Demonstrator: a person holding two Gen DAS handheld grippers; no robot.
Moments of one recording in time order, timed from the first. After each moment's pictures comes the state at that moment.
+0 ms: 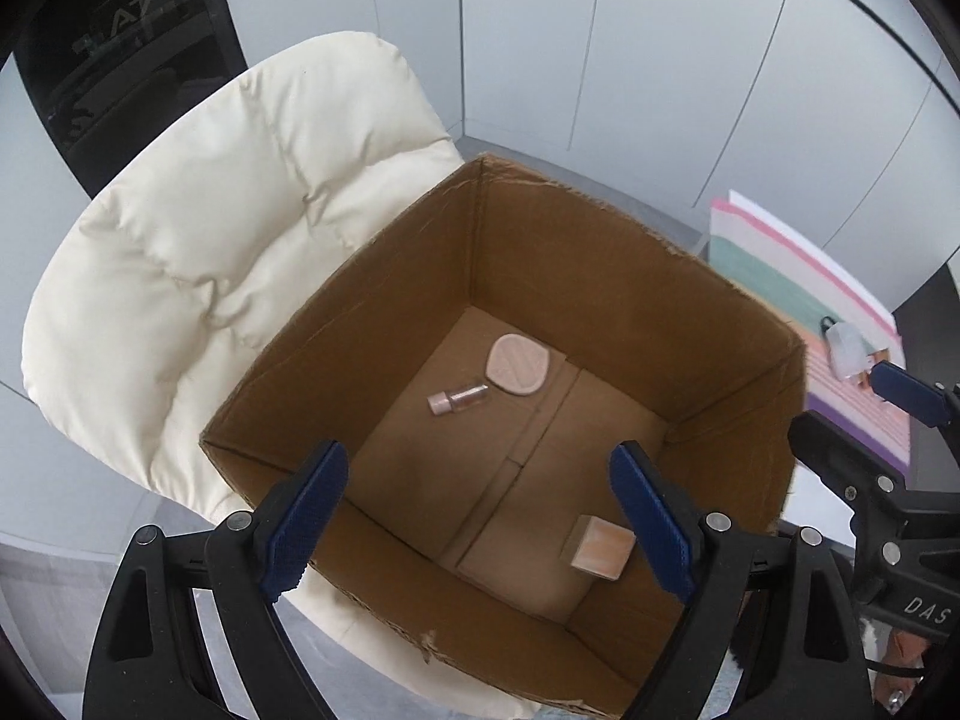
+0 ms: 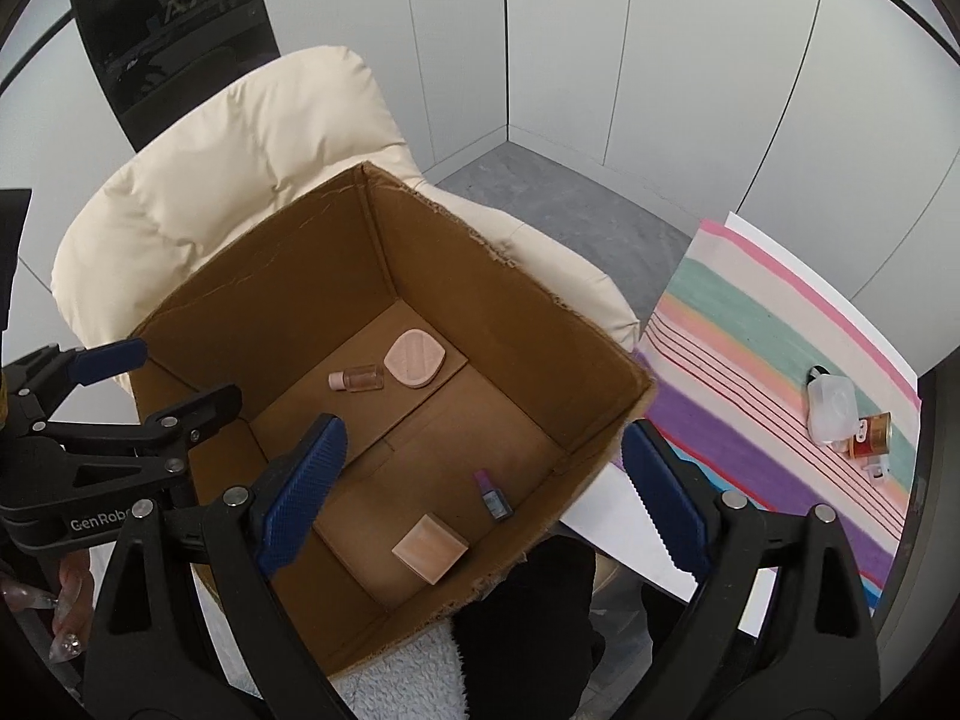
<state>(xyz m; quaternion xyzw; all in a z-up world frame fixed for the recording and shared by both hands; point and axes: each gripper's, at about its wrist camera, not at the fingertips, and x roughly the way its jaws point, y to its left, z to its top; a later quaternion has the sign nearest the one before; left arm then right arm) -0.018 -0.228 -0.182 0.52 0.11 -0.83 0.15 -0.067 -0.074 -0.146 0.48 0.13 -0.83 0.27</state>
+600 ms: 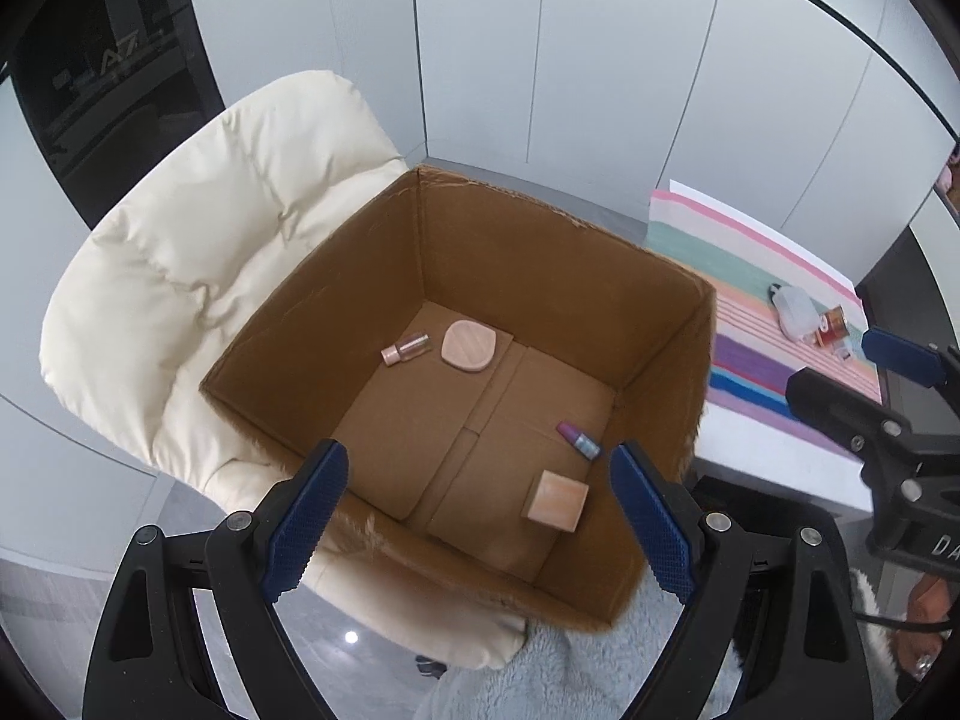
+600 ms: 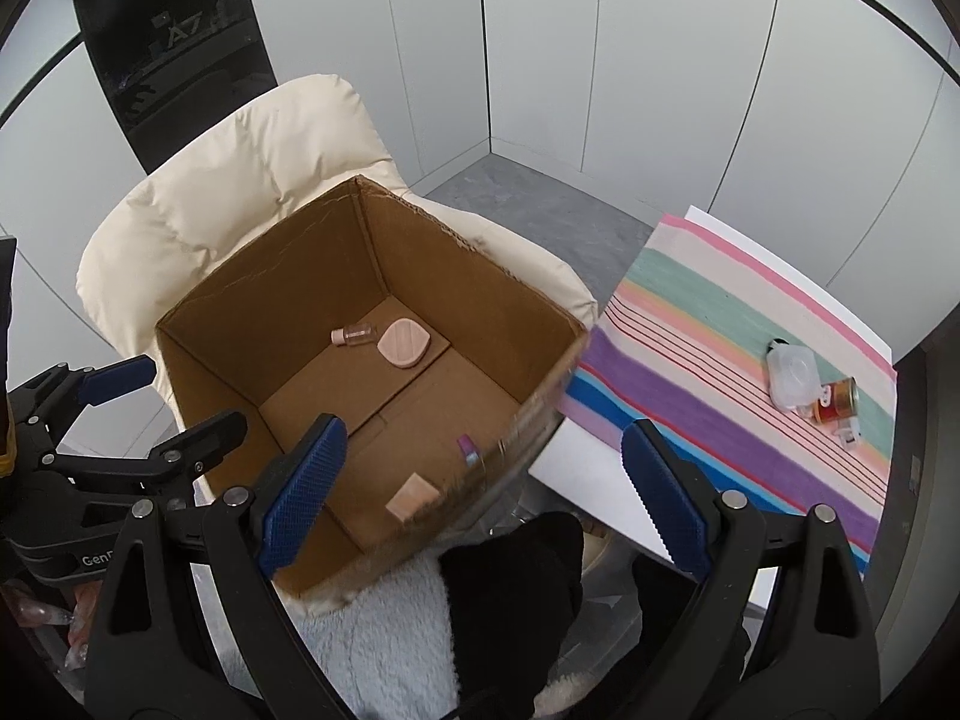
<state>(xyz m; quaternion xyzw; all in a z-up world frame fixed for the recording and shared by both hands) 0.035 -0.172 -0.152 0.50 0.08 -0.85 0.11 -0.026 -0.022 -0.110 0.47 0.11 -0.84 0.25</state>
